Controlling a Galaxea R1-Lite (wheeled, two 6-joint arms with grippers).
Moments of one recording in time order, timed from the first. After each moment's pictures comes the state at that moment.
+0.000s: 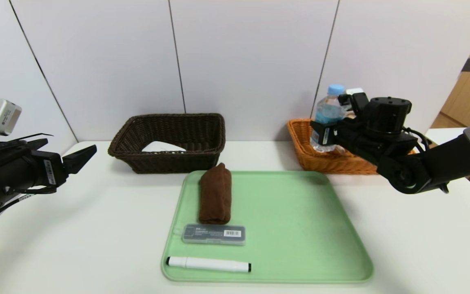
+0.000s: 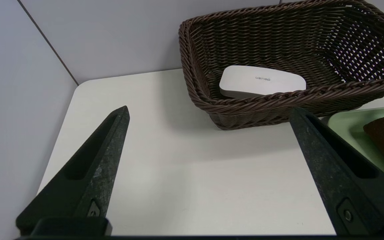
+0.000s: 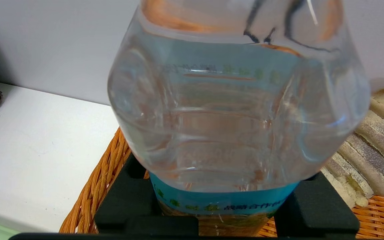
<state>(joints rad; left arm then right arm) 0.06 1.32 -0.52 -0.70 -0.13 0.10 0.21 2.05 -1.10 -0.87 0.01 -0.04</state>
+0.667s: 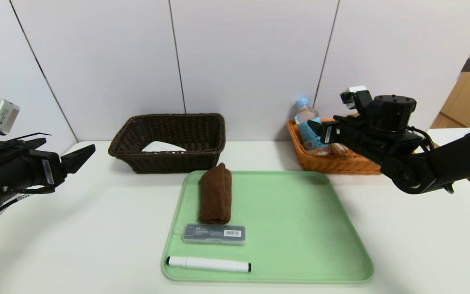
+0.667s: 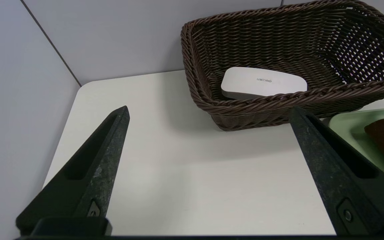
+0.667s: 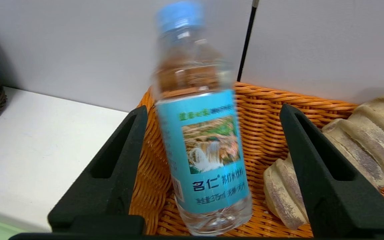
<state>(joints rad) 0.06 1.31 -0.52 -0.69 -0.13 0.10 0.21 2.03 -1.09 -0.87 0.01 -0.04</state>
